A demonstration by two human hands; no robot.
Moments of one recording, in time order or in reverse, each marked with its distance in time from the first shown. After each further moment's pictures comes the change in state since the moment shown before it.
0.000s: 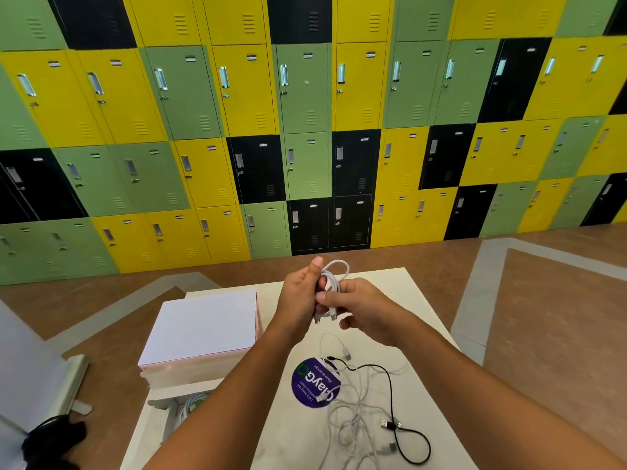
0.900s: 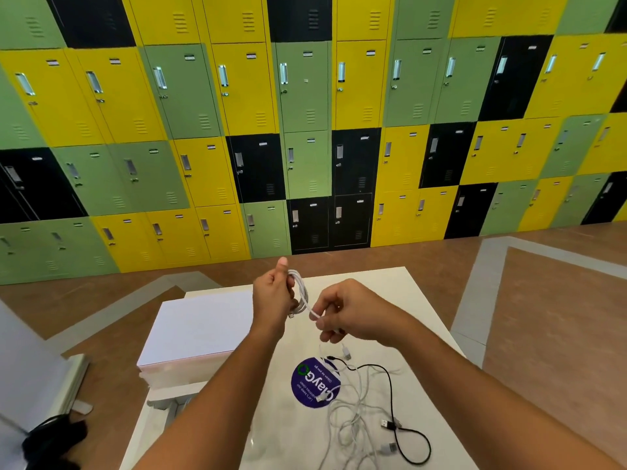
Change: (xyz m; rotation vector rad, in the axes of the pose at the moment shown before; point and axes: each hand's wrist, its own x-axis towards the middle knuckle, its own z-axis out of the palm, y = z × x) left_hand 0.017 -0.018 -0.027 0.070 0.383 -0.006; right_hand -0.010 -0.013 0.011 -0.438 -0.053 -0.051
